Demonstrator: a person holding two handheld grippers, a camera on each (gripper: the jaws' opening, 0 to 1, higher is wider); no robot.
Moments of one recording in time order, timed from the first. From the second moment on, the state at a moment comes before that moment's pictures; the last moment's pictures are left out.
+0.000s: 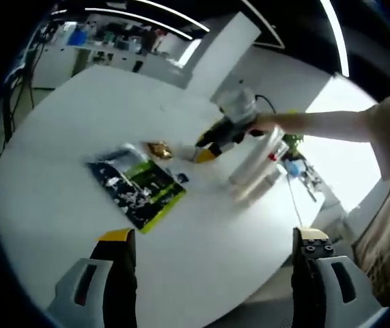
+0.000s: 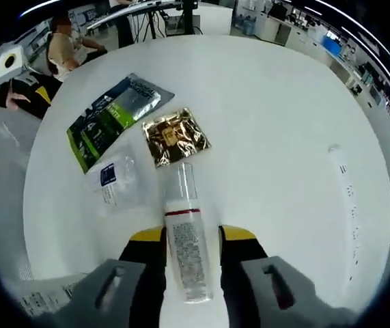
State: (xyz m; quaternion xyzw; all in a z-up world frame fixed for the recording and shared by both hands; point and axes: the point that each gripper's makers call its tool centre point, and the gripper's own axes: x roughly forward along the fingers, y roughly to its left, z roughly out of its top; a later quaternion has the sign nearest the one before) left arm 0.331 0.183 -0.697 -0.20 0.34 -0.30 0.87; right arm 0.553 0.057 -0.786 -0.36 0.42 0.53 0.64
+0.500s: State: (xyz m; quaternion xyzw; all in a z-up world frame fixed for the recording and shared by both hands) left arm 0.333 0.178 -0.697 -0.20 0.34 -0.31 0.87; right arm 0.543 0.060 -0.789 -0.43 0.44 0.55 0.57
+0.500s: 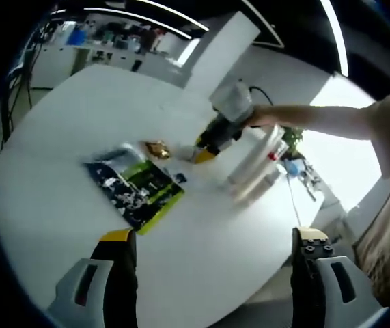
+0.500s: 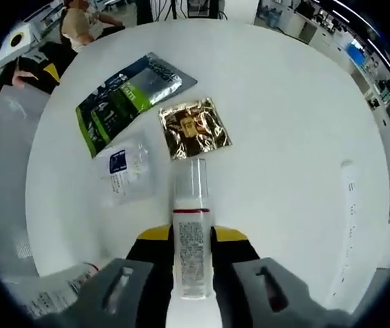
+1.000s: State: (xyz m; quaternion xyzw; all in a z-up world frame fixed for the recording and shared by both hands) left arm 0.333 0.181 -0.690 -0.20 0.33 -0.30 0.87; right arm 0.543 0.054 -0.786 -0.44 0.45 0.51 0.59
